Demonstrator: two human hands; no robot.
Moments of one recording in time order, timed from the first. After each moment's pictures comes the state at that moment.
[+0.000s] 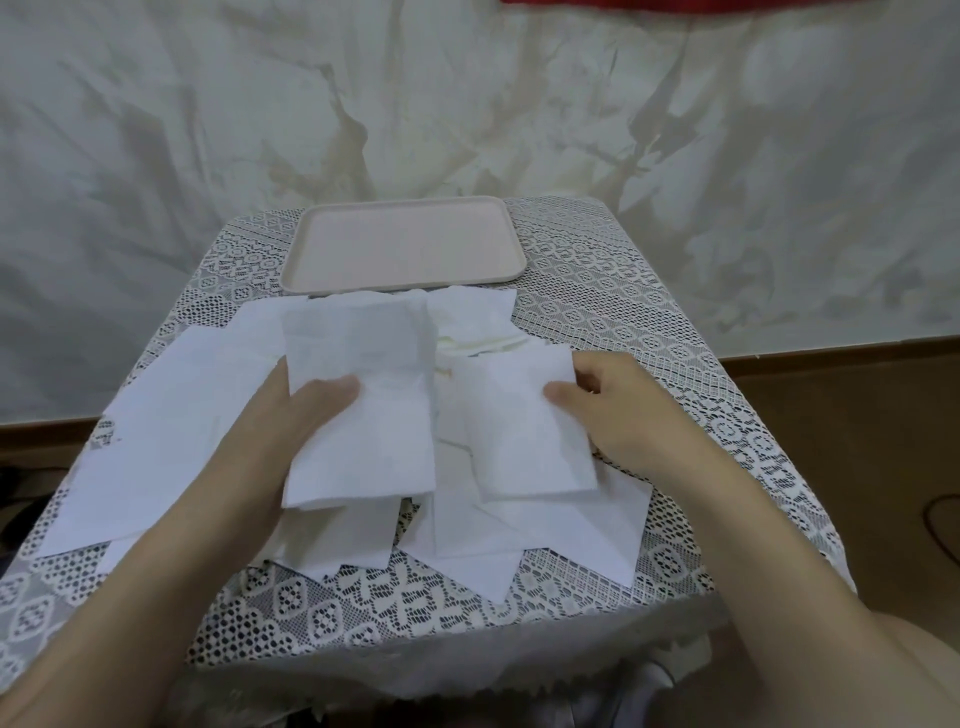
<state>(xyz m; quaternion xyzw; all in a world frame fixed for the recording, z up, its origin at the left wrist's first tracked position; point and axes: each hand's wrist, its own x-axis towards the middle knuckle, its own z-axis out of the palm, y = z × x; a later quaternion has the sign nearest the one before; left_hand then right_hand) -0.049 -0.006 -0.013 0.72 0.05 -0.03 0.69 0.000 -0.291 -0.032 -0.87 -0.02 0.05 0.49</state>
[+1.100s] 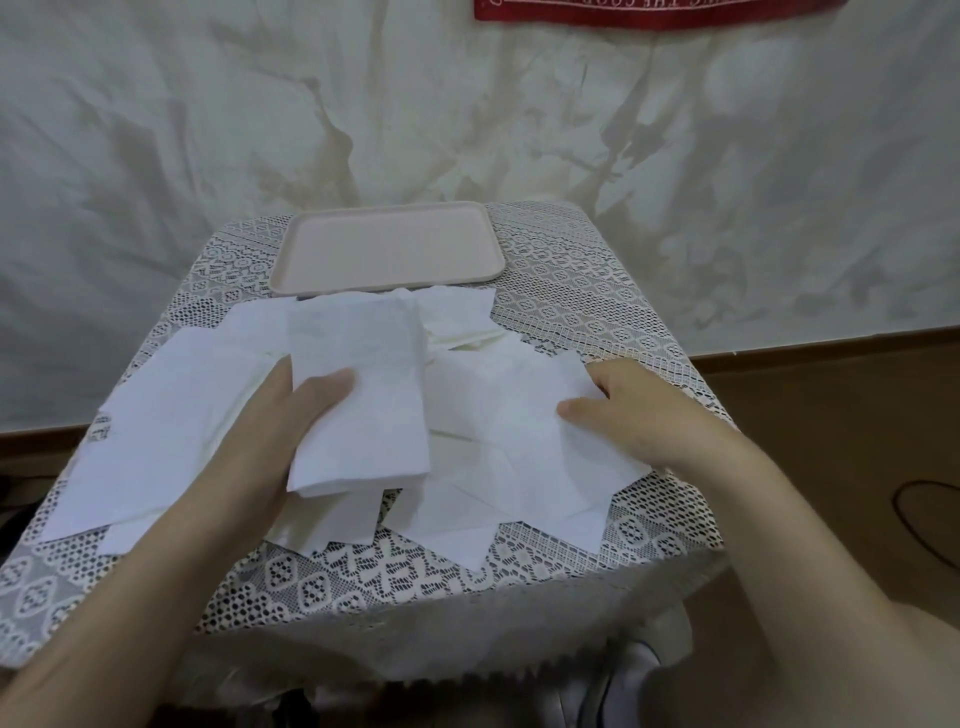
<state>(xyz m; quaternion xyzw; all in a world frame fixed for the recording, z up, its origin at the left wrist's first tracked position) -0.059 -0.023 -0.003 0.73 0.07 -0.03 0.68 -0.027 -0.322 -0.014 -0.89 0.00 0.13 0.43</state>
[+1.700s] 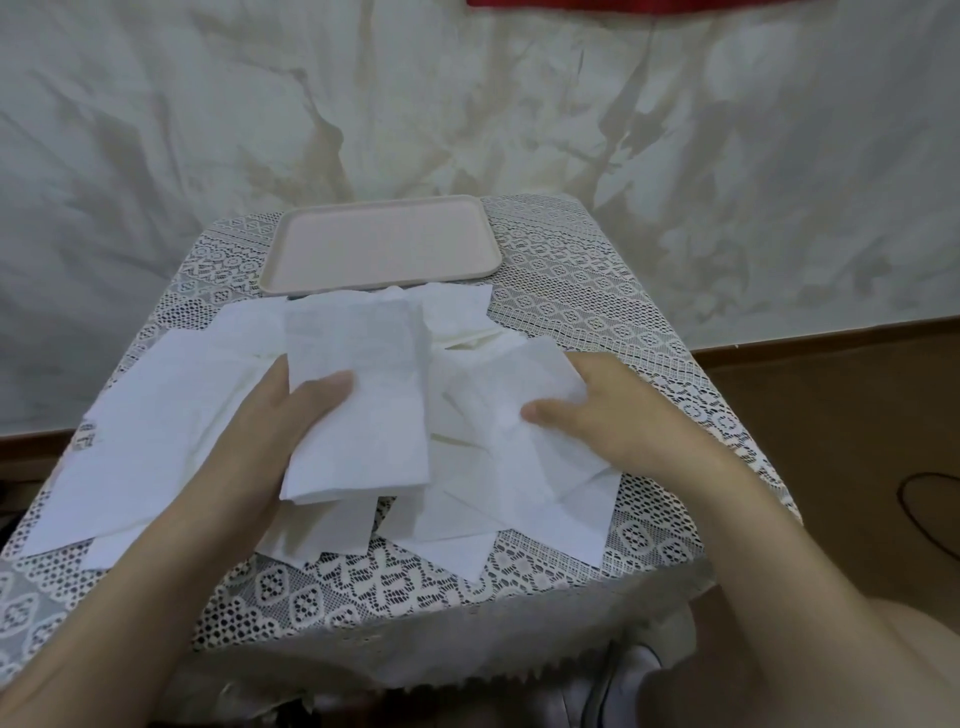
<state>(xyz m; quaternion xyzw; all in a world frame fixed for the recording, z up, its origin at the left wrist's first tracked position) -0.059 -0.027 -0.006 0.73 0.03 -0.03 0.69 -0.027 -0.307 -0.016 -0.89 -0.04 0.08 0.45</state>
